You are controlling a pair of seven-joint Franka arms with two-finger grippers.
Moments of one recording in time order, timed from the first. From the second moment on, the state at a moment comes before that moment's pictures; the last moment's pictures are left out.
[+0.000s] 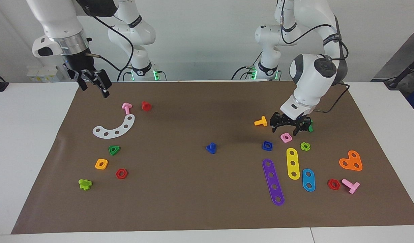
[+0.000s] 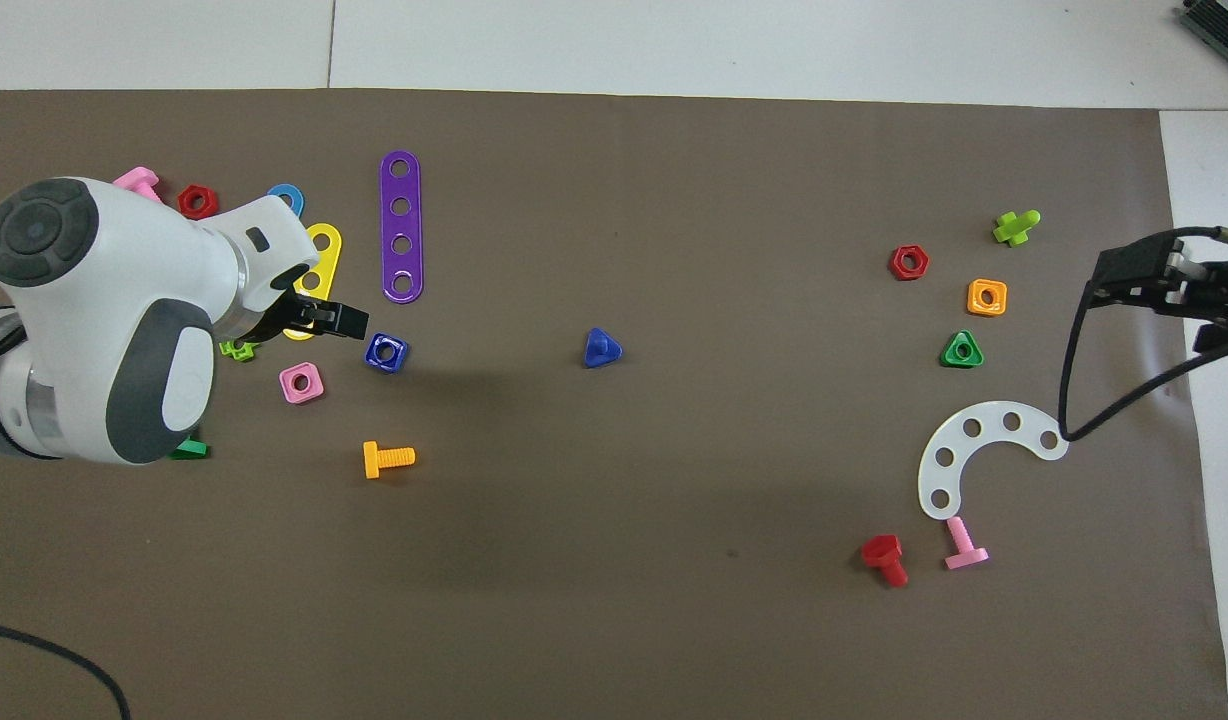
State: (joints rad) left arm -0.17 0.14 -0.05 -1.95 -0.07 2.15 0.07; right arm -0.03 -0.08 0.00 -1.64 -0.01 1.64 0.32
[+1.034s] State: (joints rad) left arm -0.24 0.31 -0.05 -2.02 -0.04 2.36 0.14; right arm -0.03 -0.07 -0.01 -1.65 -0.01 1.61 0.20
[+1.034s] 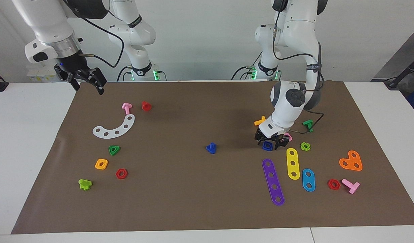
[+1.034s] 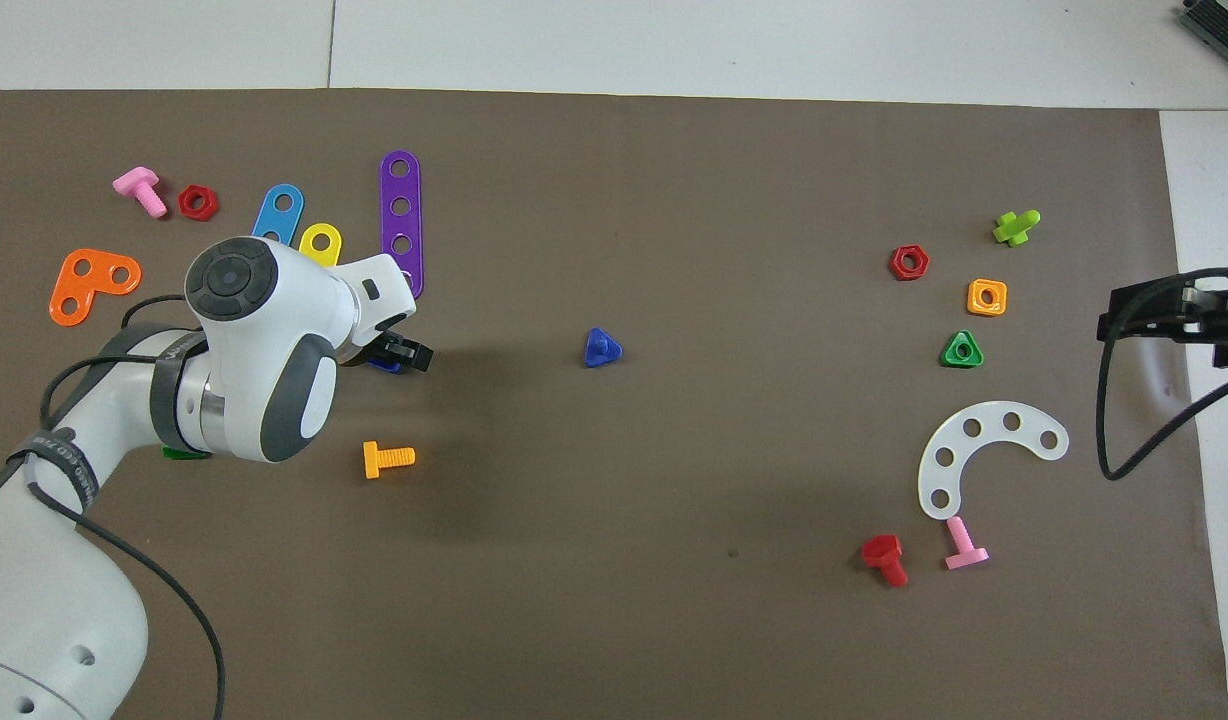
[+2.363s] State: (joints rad) left arm -0.24 0.30 -0.04 -2.04 -0.04 2.36 0.19; right arm -0.01 -0.07 -0.05 -1.66 -0.01 1.59 0.20
